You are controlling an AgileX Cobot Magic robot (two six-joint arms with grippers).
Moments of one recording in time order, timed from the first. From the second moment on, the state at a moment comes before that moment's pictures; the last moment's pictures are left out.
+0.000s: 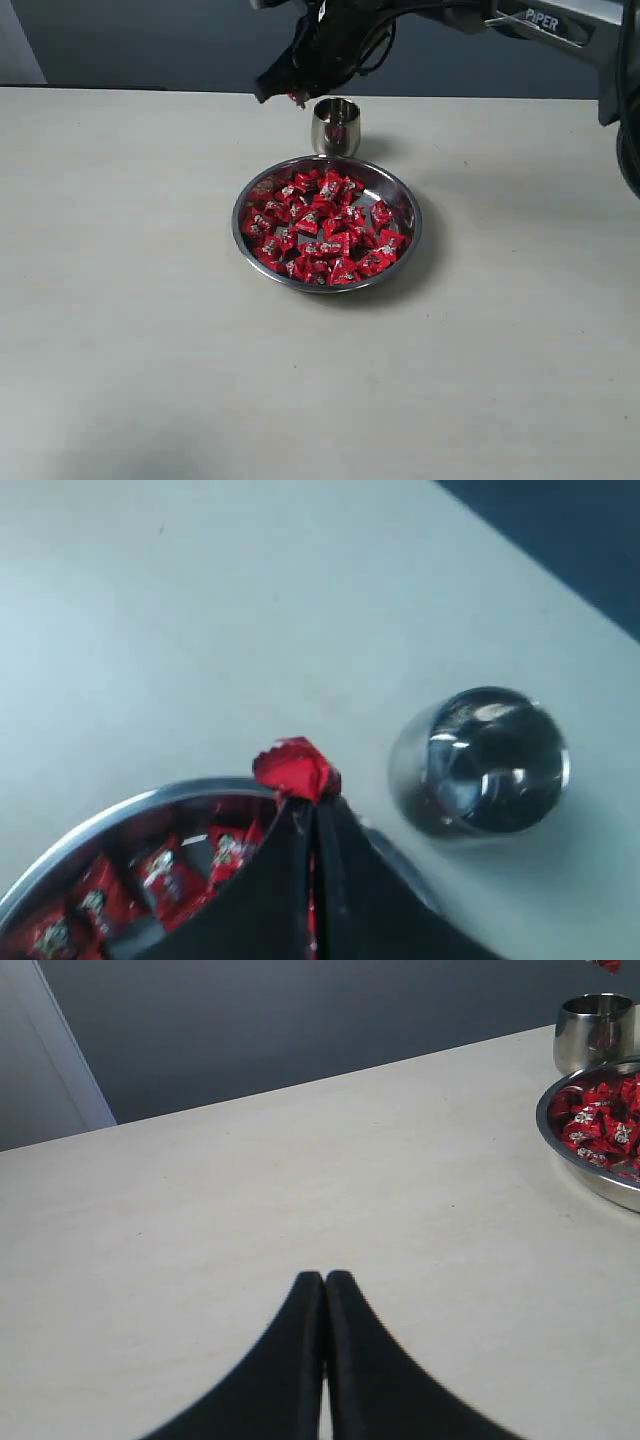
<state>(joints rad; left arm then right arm) -0.03 0.00 0.00 0.22 0.32 -0.06 0.53 2.22 -2.00 0.07 0.79 -0.20</state>
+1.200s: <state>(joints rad) -0.03 0.00 0.00 0.22 0.32 -0.06 0.41 2.30 -2.00 0.10 0.64 -0.13</state>
